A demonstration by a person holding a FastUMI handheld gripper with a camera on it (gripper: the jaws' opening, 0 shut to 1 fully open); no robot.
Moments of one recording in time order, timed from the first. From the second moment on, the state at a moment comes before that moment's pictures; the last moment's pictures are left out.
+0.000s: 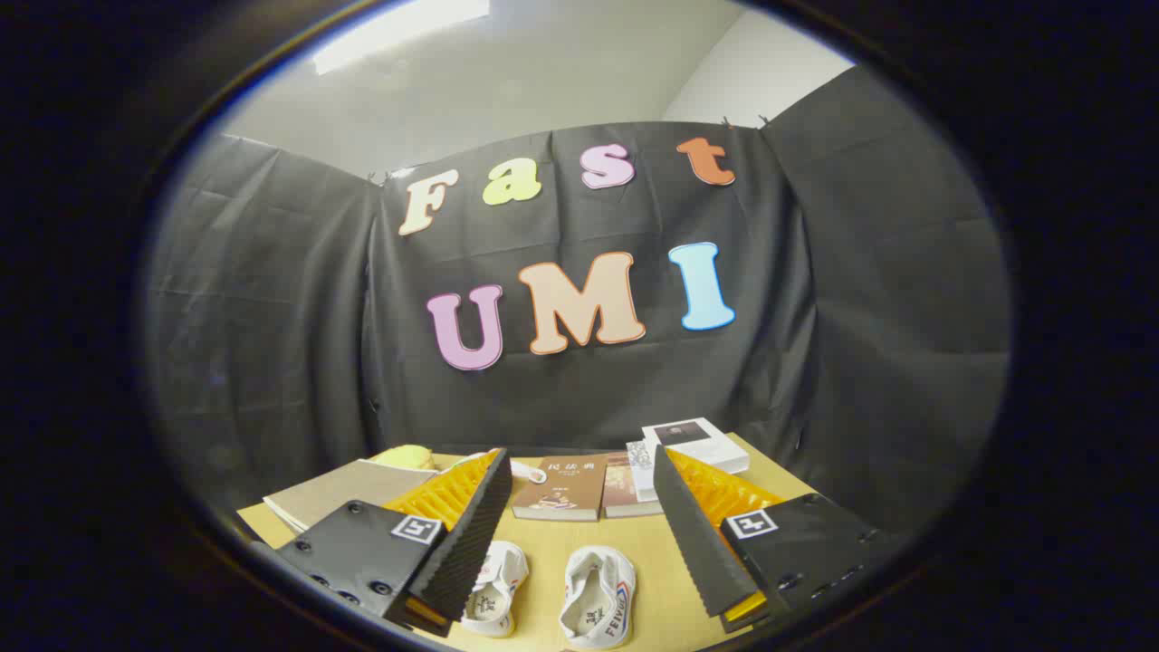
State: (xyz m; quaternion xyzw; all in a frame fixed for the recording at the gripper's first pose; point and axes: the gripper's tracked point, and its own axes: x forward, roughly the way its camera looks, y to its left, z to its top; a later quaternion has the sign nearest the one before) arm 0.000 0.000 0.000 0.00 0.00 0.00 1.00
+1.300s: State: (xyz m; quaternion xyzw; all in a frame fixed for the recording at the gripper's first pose) arm -0.001 0.028 -0.024 0.06 0.03 0.03 1.00
